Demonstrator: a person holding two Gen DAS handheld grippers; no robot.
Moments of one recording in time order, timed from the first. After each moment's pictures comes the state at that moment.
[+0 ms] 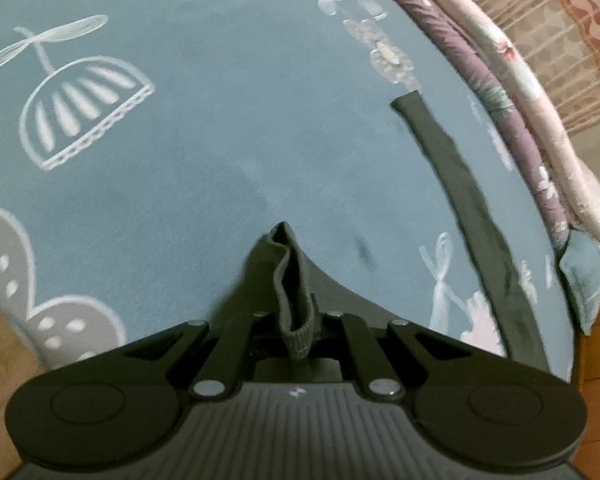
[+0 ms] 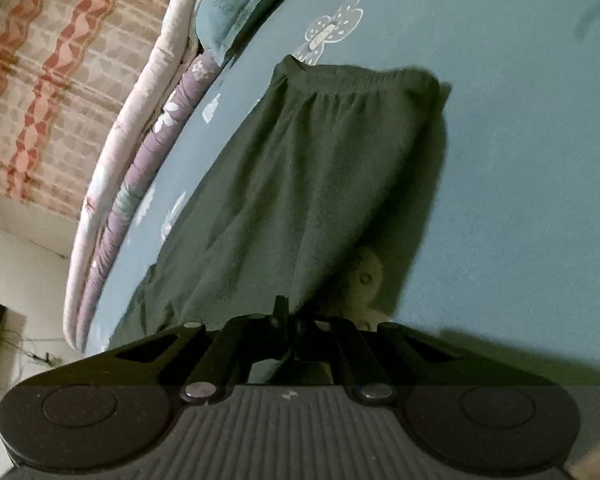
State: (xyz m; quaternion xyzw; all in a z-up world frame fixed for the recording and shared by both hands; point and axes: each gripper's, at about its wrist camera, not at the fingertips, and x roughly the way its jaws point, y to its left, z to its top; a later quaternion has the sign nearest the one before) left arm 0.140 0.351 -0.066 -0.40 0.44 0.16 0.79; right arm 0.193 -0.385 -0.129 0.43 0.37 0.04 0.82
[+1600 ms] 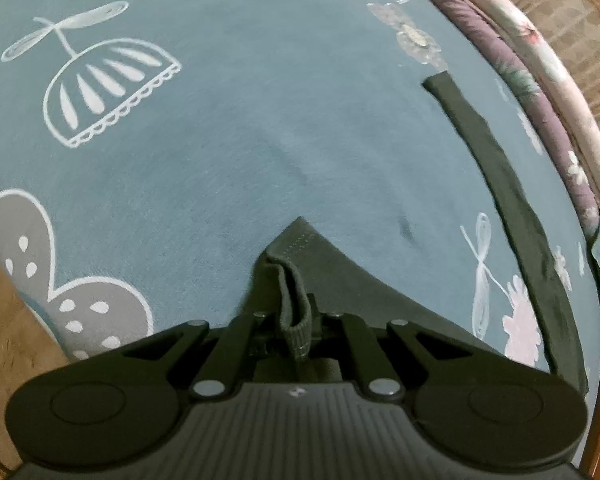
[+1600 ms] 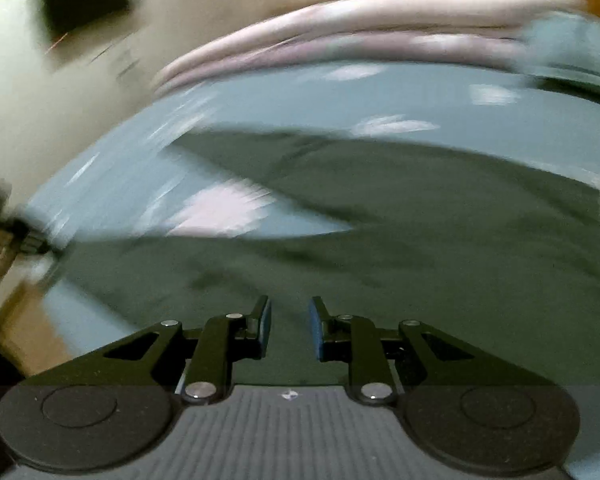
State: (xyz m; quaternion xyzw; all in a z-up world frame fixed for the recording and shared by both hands) left arm 0.145 0.341 -0.078 -0.37 0.46 0.18 0.79; right arm 0.220 -0.214 -0.060 -0.02 0.39 0.38 0.84
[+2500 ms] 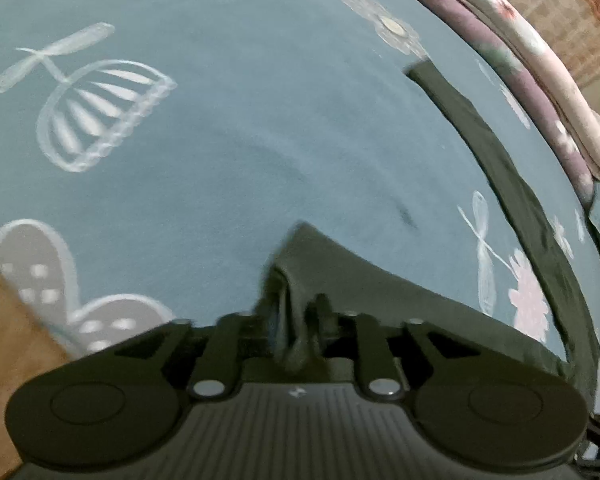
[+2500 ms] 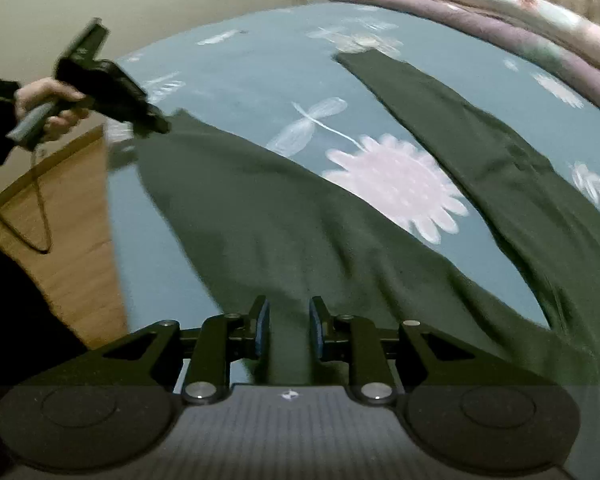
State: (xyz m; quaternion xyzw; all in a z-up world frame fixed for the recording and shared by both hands) left arm 0.133 0.344 -0.070 -0.32 0.46 0.17 0.81; right arm 0.205 -0.093 -0.063 -0.20 0.39 0.53 0.73
